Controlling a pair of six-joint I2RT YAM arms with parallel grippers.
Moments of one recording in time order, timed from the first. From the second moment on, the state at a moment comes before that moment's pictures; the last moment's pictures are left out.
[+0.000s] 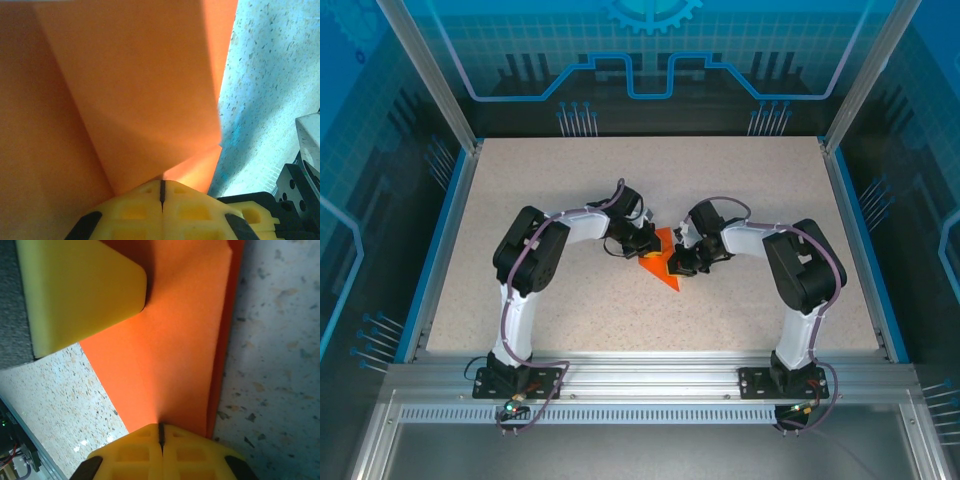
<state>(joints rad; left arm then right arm) -0.47 2.13 1.34 -0.32 0.64 -0.73 0.43 1.88 1.01 -0.41 -0.60 0.42</state>
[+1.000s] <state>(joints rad) -0.51 2.07 1.21 -0.16 0.75 -0.66 0.42 1.88 1.00 -0.39 -0.61 0.40</state>
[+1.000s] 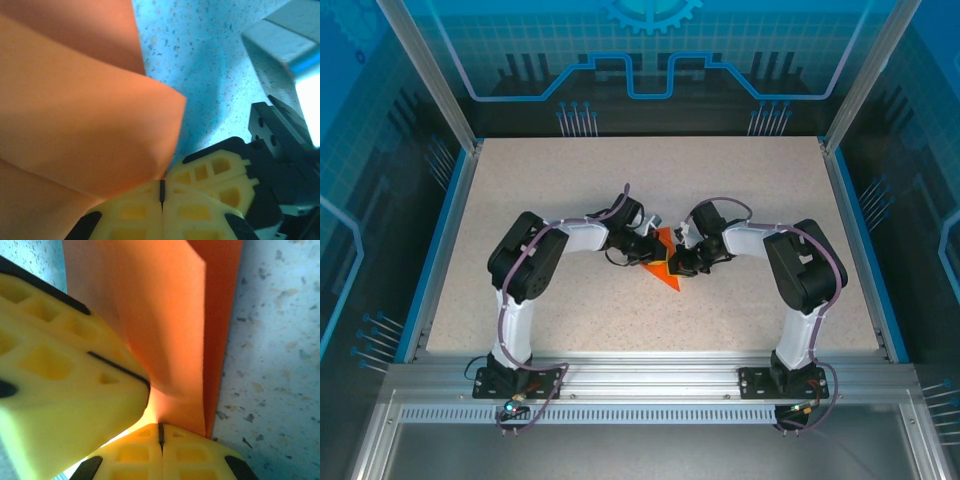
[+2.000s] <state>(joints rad) -0.46 2.11 1.27 -0.20 0.68 -0.63 0.42 1.88 1.00 -0.42 -0.59 0.37</state>
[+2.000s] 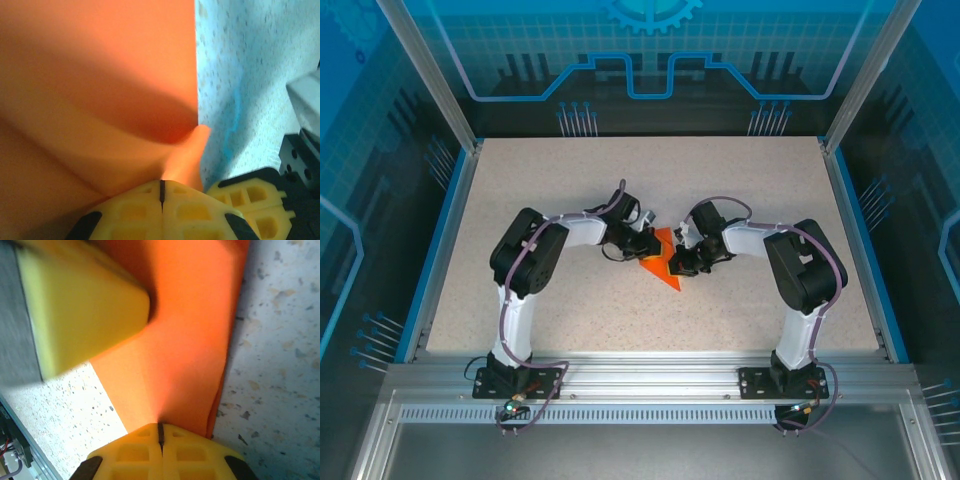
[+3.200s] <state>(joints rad) -0.29 2.20 1.45 -0.31 0.63 -0.58 0.42 1.86 0.98 -0.38 -0.60 0.37</state>
